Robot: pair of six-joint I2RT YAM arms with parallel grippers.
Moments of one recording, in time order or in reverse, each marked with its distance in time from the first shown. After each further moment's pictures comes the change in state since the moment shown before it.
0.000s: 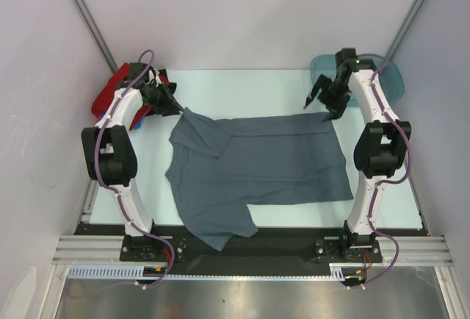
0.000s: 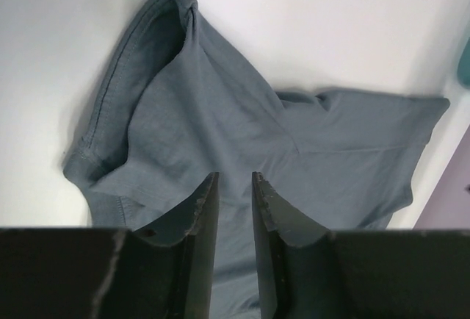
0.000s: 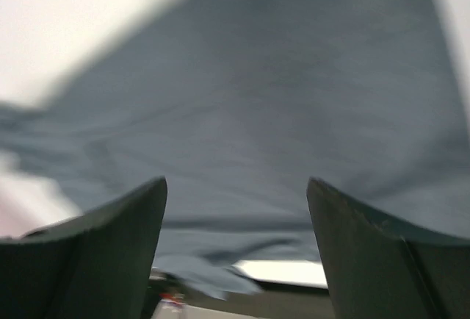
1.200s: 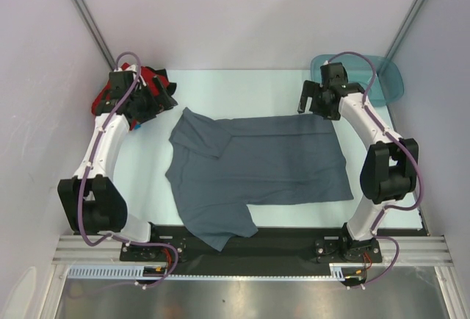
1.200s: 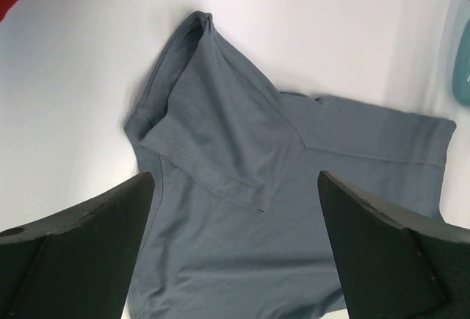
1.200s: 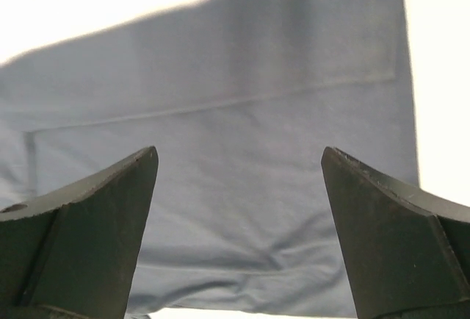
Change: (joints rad) left arm 0.000 -0.468 -0.297 0.104 -0.184 0.044; right arm 0.145 -0.304 -0.526 0.500 0.327 -0.224
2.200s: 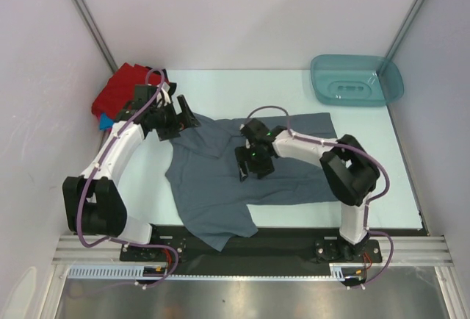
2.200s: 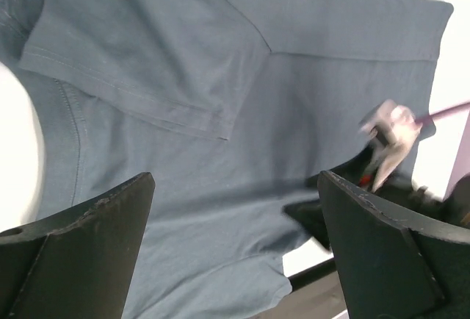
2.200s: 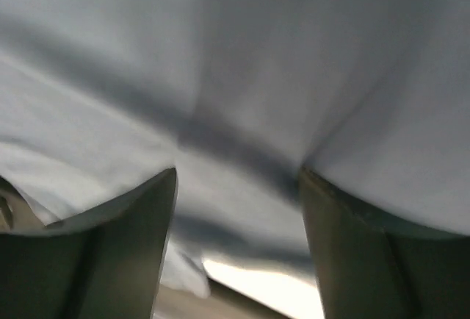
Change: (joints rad) left arm -0.145 -0.027 -0.153 -0.016 0.128 -0.018; right arm 0.581 0.136 -0.231 0.063 -0.224 0.132
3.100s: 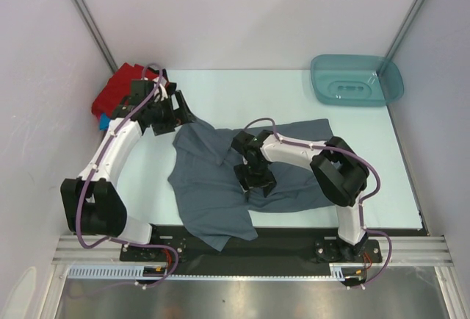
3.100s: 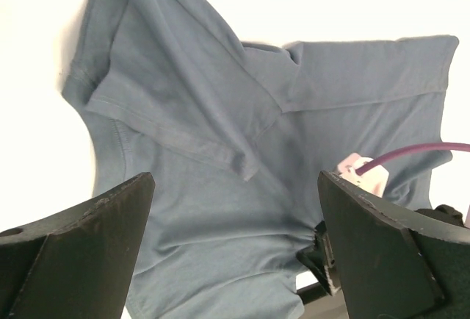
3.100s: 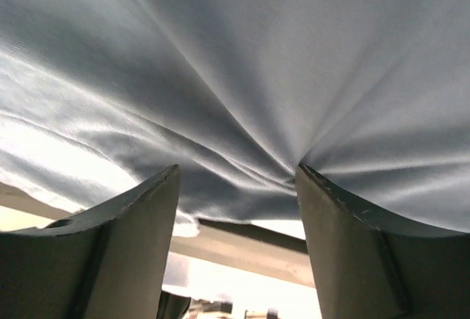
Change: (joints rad) left arm 0.006 -0.001 0.066 -0.040 -0.058 0.042; right arm 0.115 0.066 0.085 -0.282 0.006 0.021
